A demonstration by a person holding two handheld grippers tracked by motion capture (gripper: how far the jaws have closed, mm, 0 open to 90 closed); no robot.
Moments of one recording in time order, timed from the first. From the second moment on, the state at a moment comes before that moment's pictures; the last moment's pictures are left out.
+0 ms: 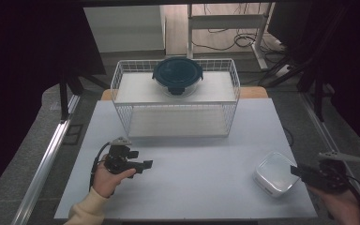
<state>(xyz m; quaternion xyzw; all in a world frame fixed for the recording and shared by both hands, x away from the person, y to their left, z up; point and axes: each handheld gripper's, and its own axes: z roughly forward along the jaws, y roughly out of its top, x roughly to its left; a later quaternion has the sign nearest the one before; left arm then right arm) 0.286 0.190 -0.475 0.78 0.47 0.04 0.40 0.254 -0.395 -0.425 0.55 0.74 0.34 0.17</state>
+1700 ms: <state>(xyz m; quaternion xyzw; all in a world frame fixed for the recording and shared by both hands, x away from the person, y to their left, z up) 0.288 0.195 -0.475 0.78 0.48 0.05 0.40 0.263 -0.378 -0.420 0.52 0.78 0.31 0.17</state>
